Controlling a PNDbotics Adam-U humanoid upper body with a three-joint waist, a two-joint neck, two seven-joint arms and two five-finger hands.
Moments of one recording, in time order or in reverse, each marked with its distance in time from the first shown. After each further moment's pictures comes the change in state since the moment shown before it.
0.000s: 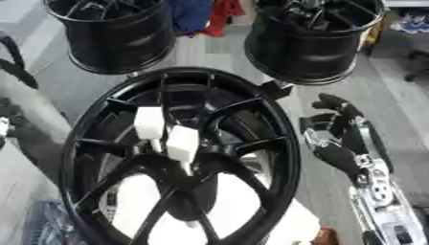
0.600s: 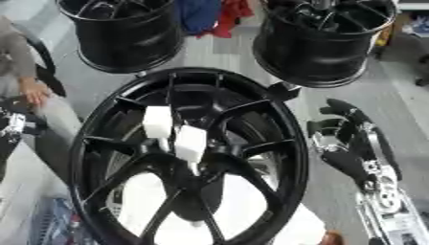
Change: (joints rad) left arm 0.001 -0.007 -0.002 0.003 0.000 0.000 -0.002; right arm -0.002 0.008 0.000 0.010 0.003 0.006 -0.004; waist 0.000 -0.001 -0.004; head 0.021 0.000
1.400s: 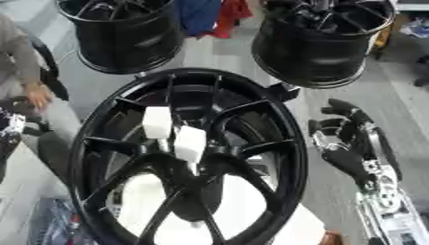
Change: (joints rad) left arm 0.001 0.000 -0.004 0.000 0.000 -0.002 -0.004; right arm 0.001 0.004 -0.007 0.000 0.007 0.004 -0.015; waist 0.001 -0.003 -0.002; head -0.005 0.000
